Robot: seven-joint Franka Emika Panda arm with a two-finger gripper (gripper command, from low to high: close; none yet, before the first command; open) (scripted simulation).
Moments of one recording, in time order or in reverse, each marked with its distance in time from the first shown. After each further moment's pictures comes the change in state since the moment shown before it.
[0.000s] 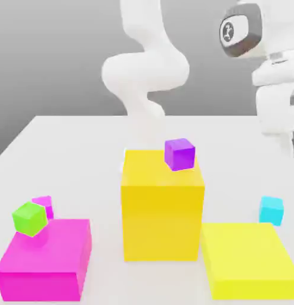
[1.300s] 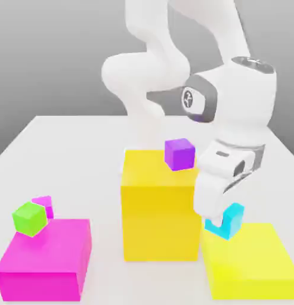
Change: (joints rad) arm -0.238 0.103 -0.264 -0.031 -0.278 -0.016 -0.070
